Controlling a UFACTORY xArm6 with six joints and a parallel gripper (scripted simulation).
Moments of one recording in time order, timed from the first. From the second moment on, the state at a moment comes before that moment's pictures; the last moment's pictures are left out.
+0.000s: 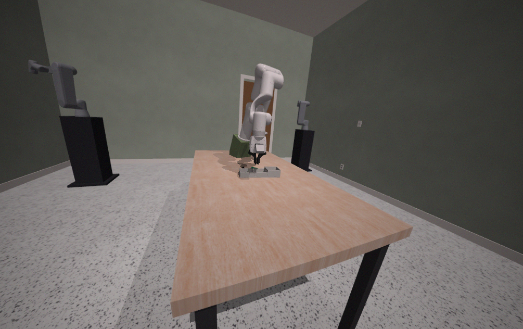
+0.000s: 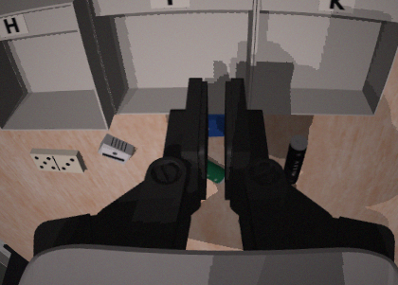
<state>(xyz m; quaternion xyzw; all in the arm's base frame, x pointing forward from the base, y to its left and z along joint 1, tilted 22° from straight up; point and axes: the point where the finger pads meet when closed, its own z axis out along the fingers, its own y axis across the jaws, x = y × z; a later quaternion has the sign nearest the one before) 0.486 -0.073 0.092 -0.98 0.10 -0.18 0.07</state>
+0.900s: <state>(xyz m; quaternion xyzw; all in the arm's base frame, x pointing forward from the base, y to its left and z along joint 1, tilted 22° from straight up) 0.506 -0.051 0.050 -0.98 0.10 -0.18 0.06</state>
